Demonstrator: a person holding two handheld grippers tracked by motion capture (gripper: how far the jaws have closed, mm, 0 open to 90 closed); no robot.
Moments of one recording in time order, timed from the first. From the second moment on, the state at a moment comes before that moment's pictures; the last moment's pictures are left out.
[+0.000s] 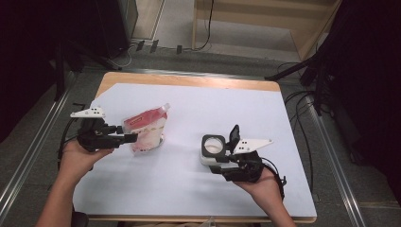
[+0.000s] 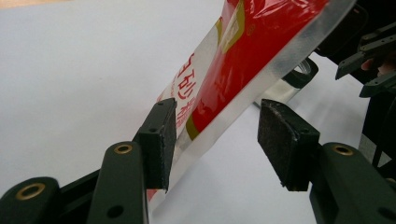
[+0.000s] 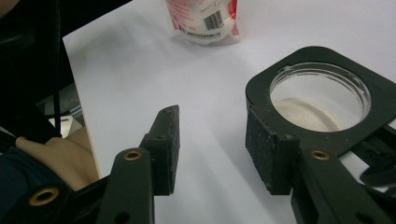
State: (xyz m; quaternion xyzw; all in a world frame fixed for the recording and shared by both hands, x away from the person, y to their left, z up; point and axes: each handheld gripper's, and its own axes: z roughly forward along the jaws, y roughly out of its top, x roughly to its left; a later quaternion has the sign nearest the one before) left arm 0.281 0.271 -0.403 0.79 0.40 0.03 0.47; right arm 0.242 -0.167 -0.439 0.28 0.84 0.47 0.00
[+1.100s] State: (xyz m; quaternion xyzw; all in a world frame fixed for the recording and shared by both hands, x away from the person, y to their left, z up) left arm 0.290 0.301 -0.421 0.77 0.46 0.05 0.44; right arm 0.254 -0.233 -0.430 0.36 0.81 0.47 0.01
